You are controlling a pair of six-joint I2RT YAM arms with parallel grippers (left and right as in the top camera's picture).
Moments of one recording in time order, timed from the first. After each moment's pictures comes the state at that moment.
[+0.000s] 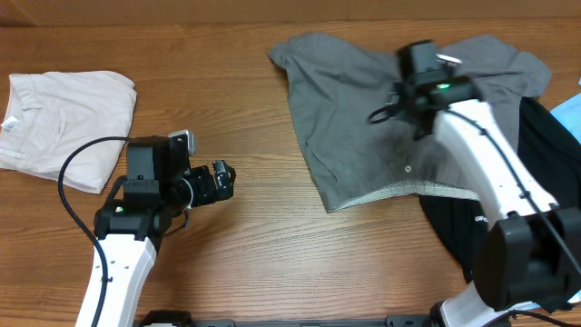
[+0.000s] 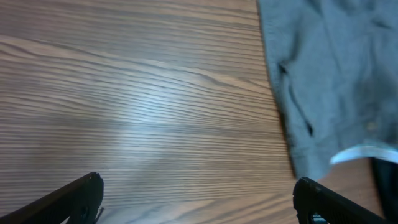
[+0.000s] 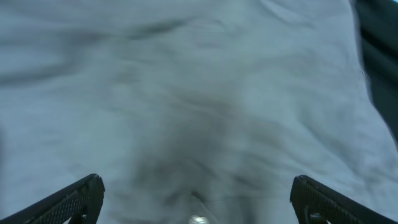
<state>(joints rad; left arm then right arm) -0.05 1.13 0.82 -0.65 0.32 -0.34 0.14 1.77 1.49 -0.93 0.38 0.54</state>
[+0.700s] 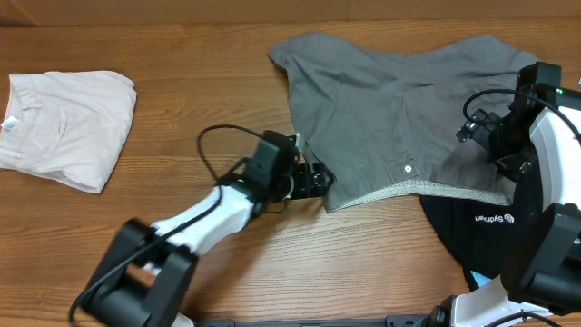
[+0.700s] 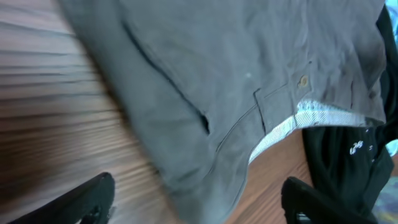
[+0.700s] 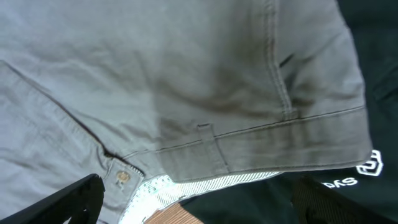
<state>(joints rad) -0.57 1.71 0.83 0.02 0.39 -0.73 -0.30 1.77 1.45 -1.13 -0.04 0.43</state>
